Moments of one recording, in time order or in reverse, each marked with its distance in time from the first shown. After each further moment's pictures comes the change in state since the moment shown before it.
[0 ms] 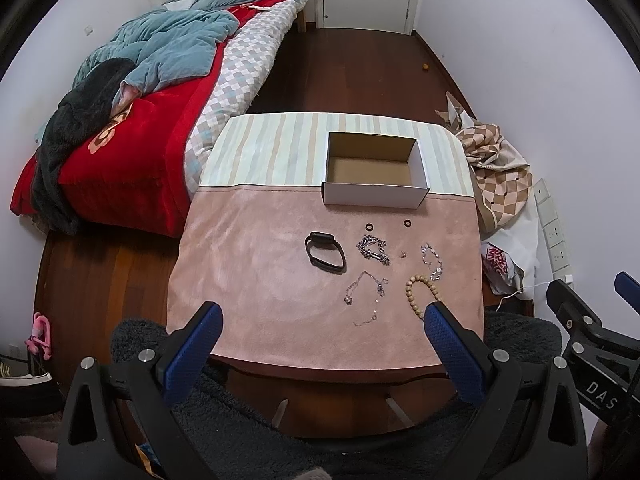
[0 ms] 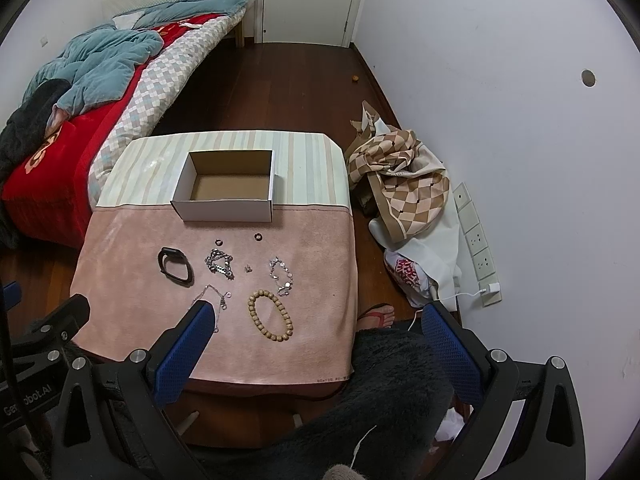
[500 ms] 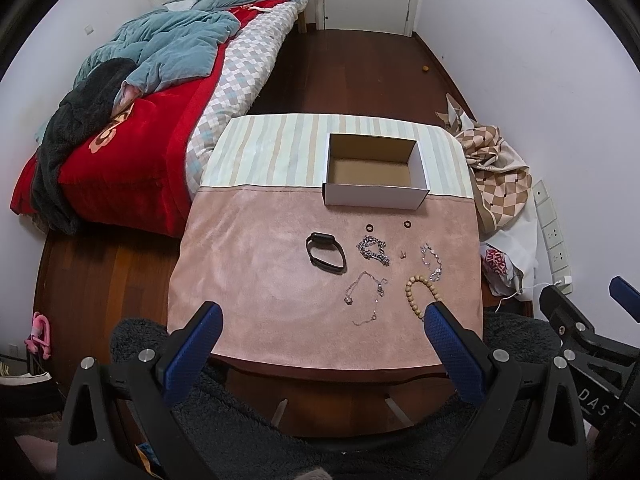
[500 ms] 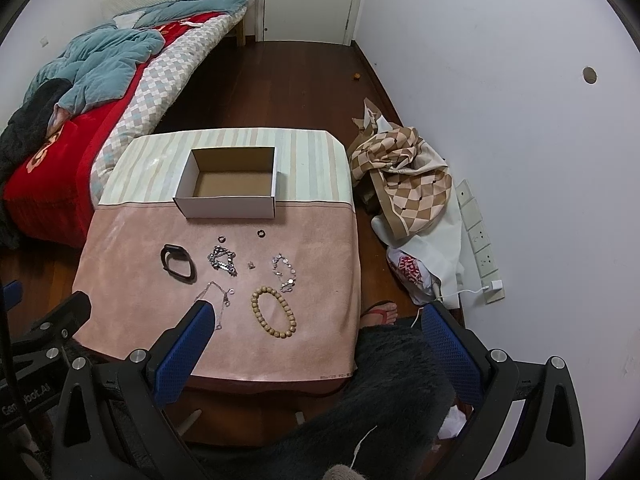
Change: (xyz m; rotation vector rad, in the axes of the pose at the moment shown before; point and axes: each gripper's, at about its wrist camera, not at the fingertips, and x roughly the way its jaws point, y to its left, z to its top) left arm -0.002 0.000 0.000 -0.003 -0.006 0.001; right arm -0.003 0.004 -0.006 0.003 -0.001 0.013
